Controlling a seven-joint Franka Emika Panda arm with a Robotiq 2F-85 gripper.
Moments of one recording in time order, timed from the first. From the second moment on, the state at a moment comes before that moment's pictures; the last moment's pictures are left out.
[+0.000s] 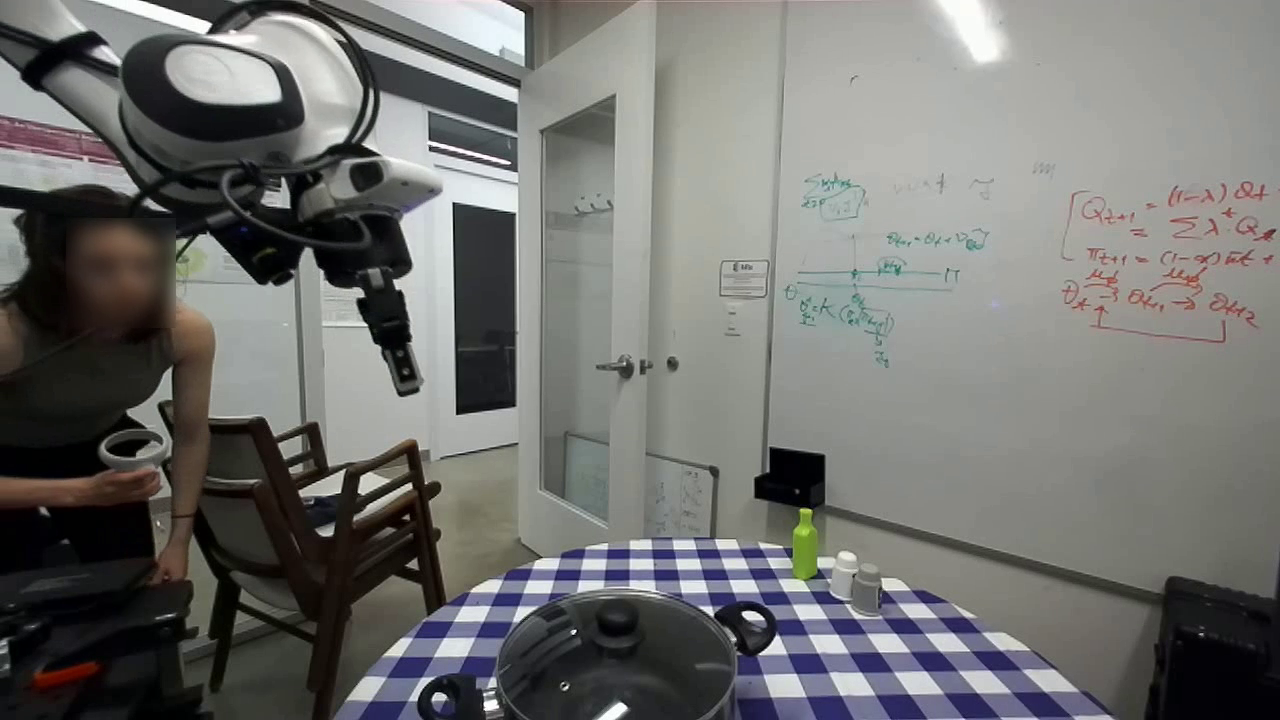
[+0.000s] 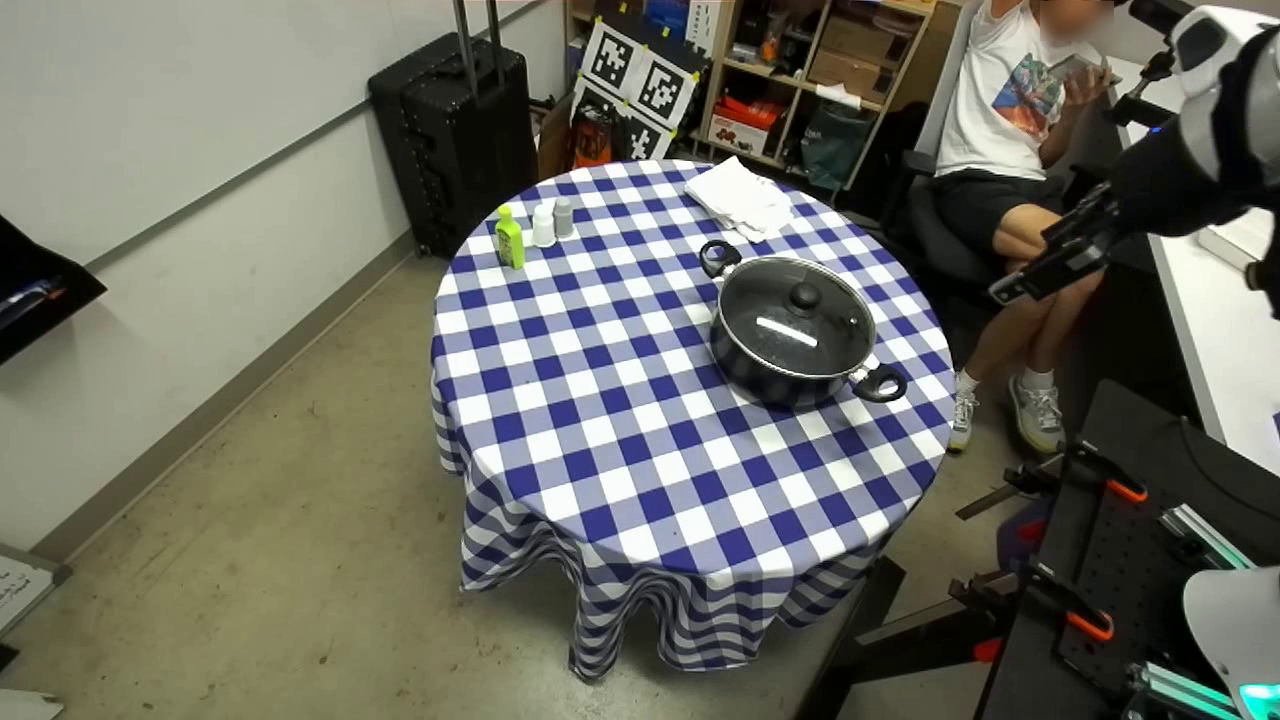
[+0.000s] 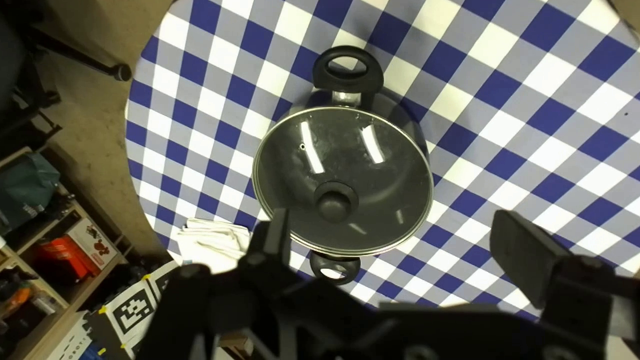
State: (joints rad) arm -0.15 -0.51 0.23 -2.77 -0.26 2.51 0.32
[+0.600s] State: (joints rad) arm -0.19 0.05 0.15 -2.51 -0.50 2.71 0.31
